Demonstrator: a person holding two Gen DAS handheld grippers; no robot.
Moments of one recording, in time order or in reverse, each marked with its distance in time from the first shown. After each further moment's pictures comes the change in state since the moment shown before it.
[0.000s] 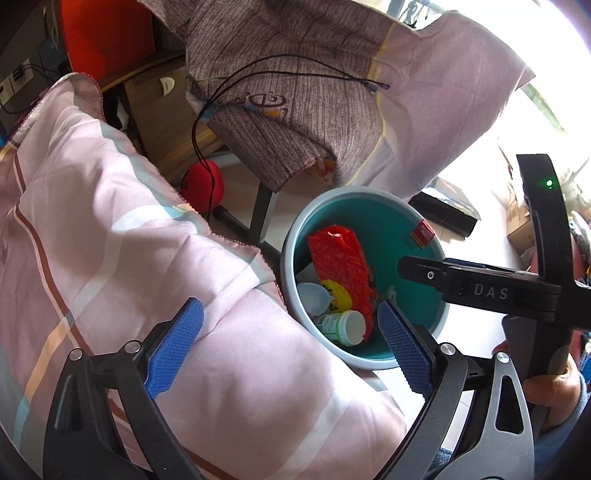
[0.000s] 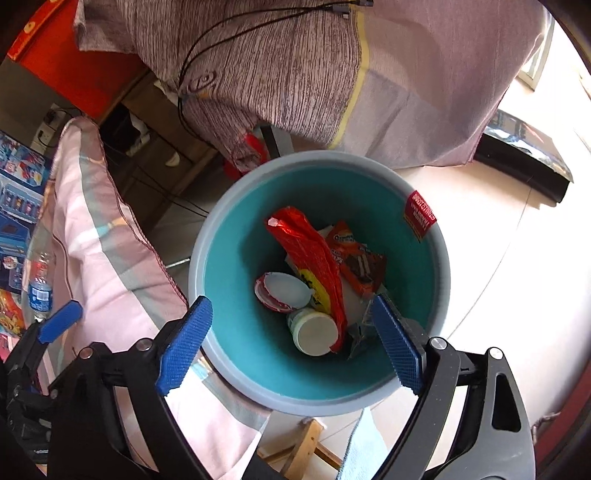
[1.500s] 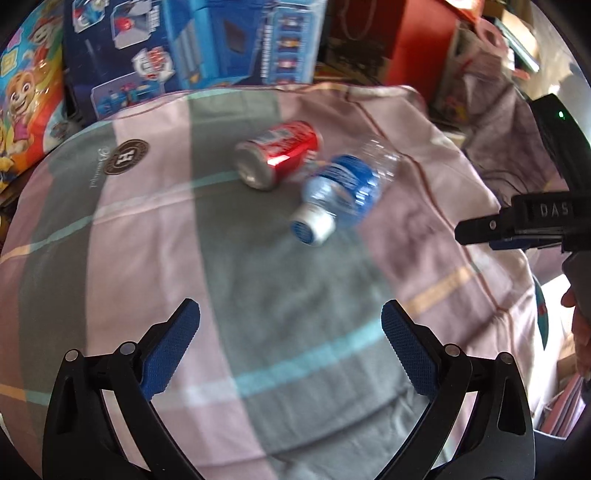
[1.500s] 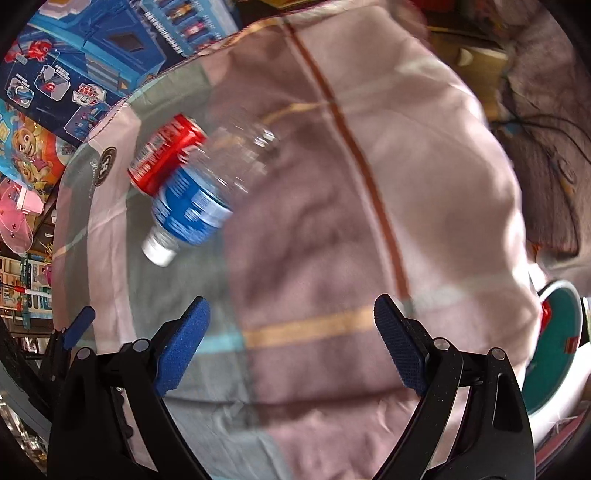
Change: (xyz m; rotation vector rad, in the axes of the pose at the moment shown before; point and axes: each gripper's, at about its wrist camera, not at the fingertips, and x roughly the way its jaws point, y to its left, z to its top) left arm -0.175 0.327 -0.168 -0.480 -0.179 0.342; right arm 0.040 0.421 -0.053 -0.545 0.231 0.086
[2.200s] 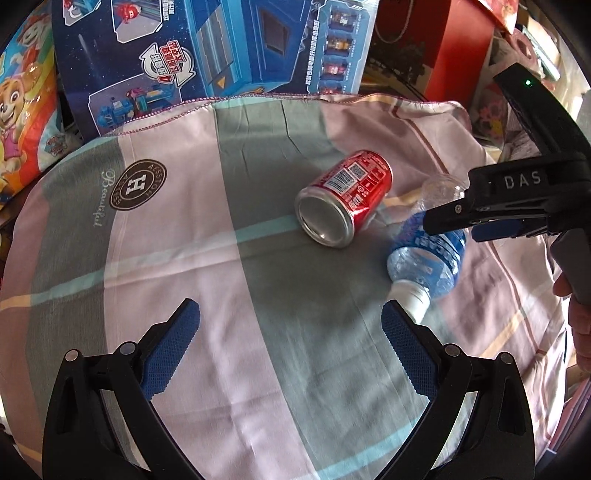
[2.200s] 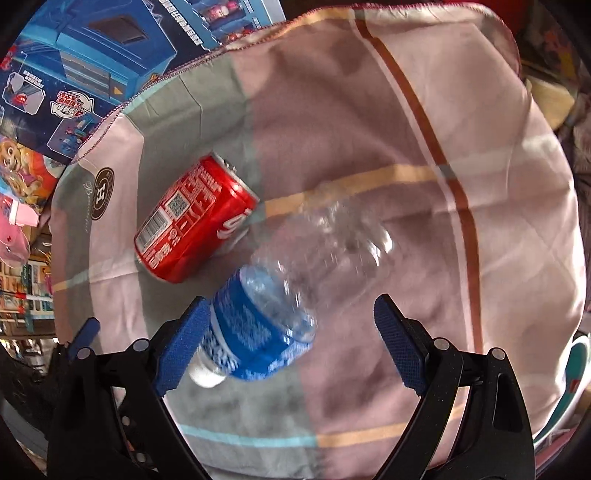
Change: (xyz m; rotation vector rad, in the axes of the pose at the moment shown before) left arm 0.048 0.049 0.059 0.010 0.008 0.035; right arm 0.058 0.060 0.091 -0.029 0.046 -0.009
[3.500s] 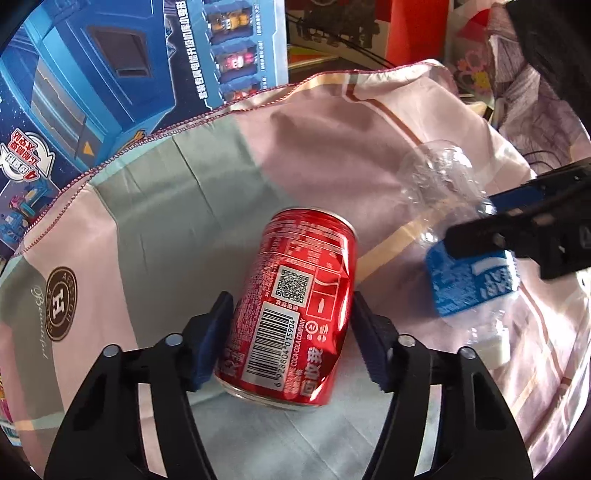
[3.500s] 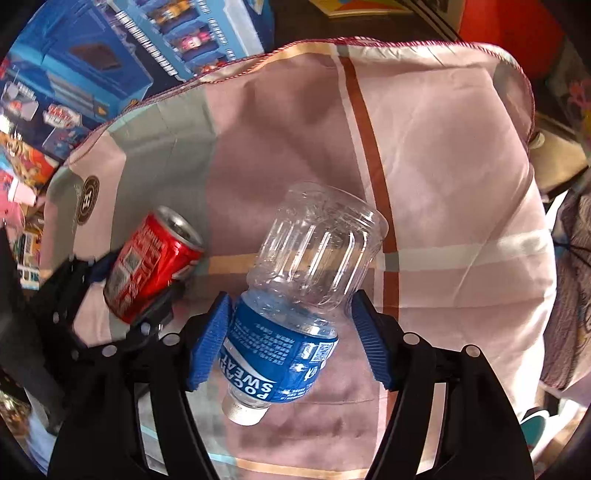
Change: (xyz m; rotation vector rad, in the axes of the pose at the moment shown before) left arm 0.085 -0.069 0.073 0.242 0.052 -0.022; right arm 0.002 -0.042 0.048 -0.117 -0.021 0.010
